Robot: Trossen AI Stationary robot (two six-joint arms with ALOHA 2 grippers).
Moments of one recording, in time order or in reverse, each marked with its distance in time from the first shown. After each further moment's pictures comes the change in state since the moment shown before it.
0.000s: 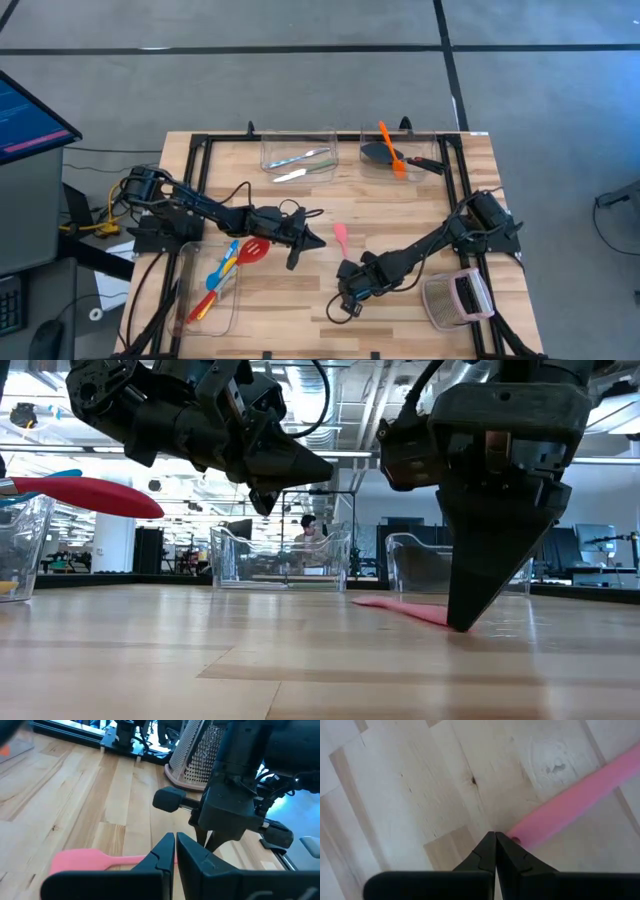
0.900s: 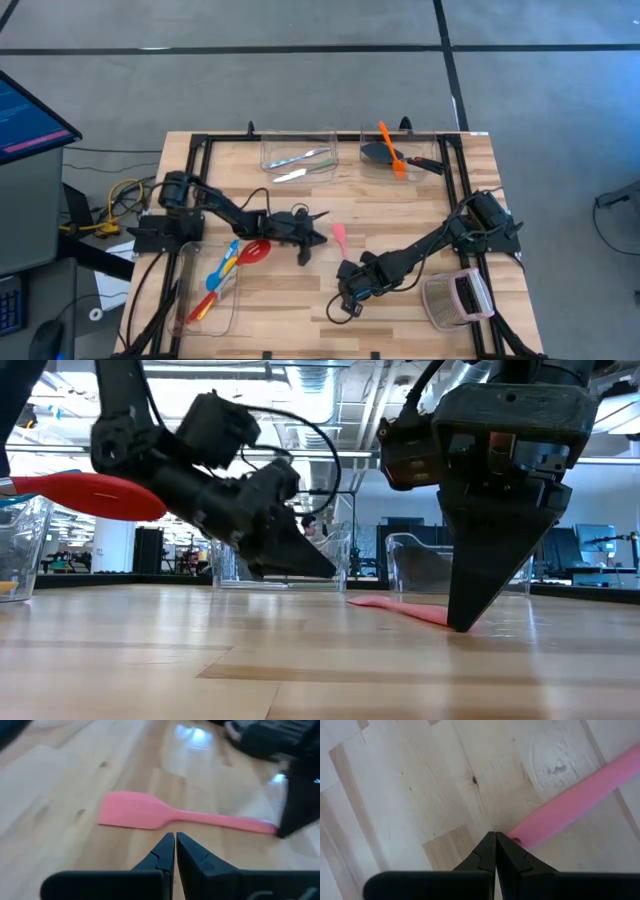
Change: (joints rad) left arm 0.055 0.275 0.020 0.089 -0.109 -0.052; right arm 0.000 0.000 -0.002 0.009 0.003 -0.025
